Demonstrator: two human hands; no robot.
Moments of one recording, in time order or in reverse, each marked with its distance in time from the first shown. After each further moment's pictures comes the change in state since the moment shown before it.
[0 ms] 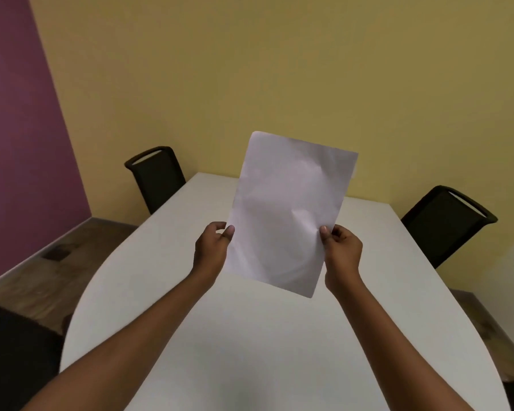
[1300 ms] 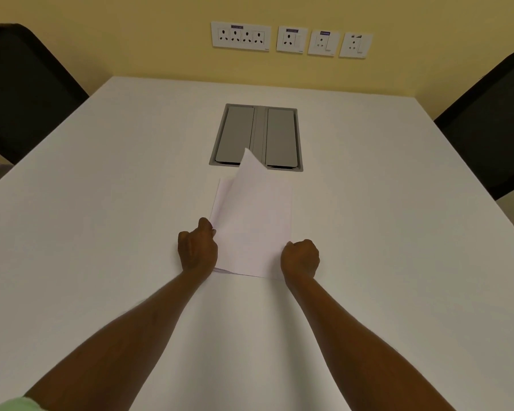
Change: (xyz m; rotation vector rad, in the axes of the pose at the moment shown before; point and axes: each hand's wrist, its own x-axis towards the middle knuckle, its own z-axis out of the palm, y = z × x) left_hand 0.229 -0.346 0.299 0.919 -0.088 0.044; right_hand 0.320 0.427 -0.014 -0.844 0.240 0.550
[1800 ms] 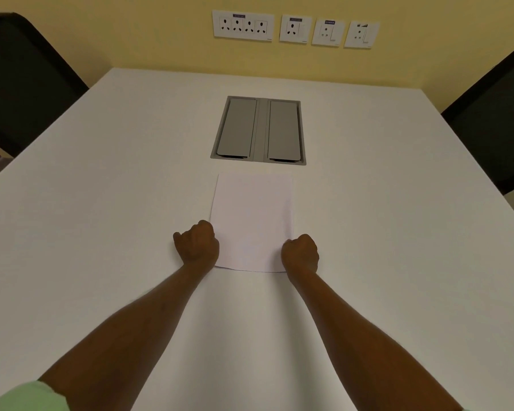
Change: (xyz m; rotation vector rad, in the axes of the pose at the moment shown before) left_hand 0.007 -0.004 0.011 0.399 -0.204 -0.095; right_hand -0.002 0.005 -0.003 -0.107 -0.093 -0.081
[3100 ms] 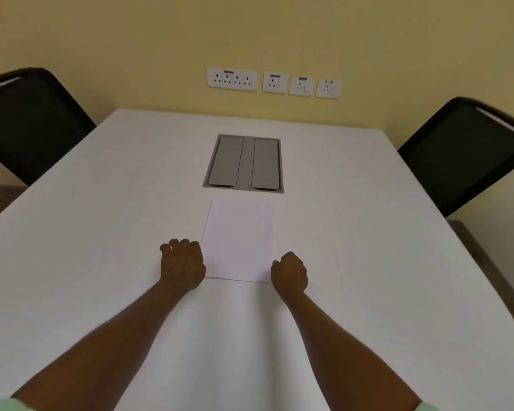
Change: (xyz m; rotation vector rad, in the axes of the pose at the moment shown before) left_hand -0.051 -0.031 -0.050 0.325 0.096 0.338; right_hand -0.063 0.001 -0.072 -0.176 -0.016 -0.168
